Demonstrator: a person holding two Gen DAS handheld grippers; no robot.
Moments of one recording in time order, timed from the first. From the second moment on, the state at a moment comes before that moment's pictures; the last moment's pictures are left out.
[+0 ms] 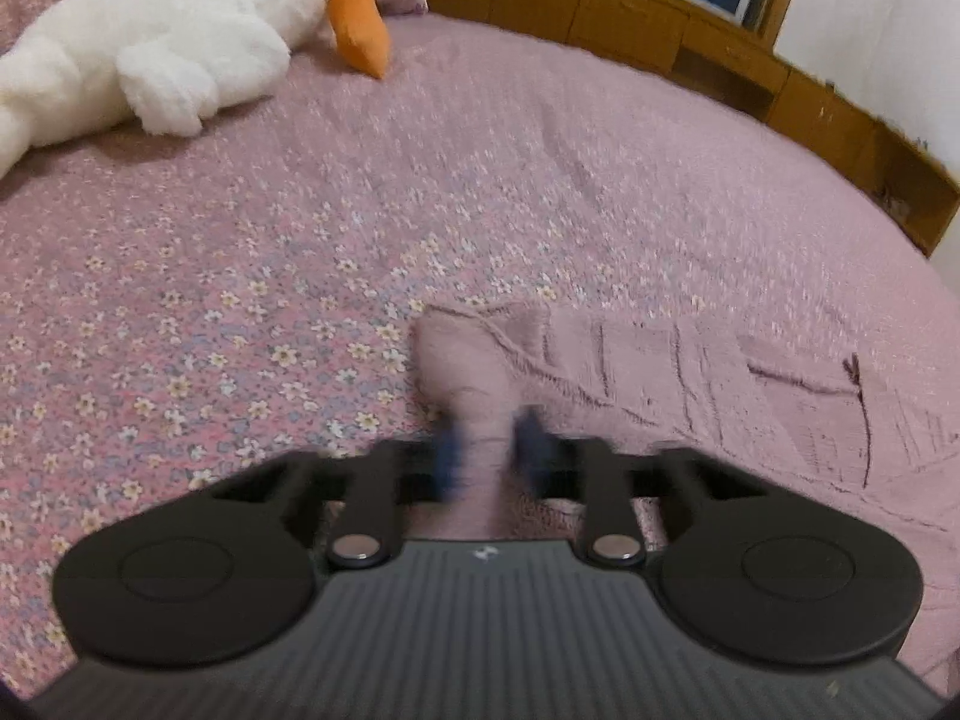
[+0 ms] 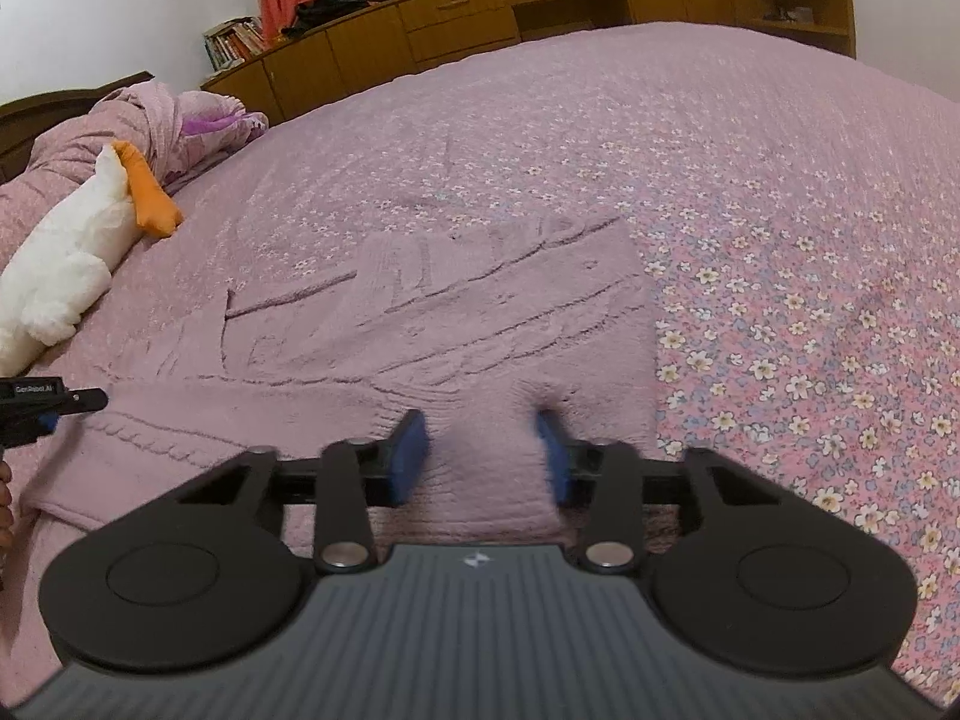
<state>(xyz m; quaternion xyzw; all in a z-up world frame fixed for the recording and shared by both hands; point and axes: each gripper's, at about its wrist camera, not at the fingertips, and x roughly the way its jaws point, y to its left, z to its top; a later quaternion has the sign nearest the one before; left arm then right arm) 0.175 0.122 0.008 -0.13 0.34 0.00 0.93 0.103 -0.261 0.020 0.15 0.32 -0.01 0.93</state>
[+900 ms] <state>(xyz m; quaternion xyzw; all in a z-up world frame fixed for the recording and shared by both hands) 0.158 0.144 0.018 -0.10 0.31 0.05 0.94 0.132 -0.267 0.016 0.15 0.29 -0.03 0.94</state>
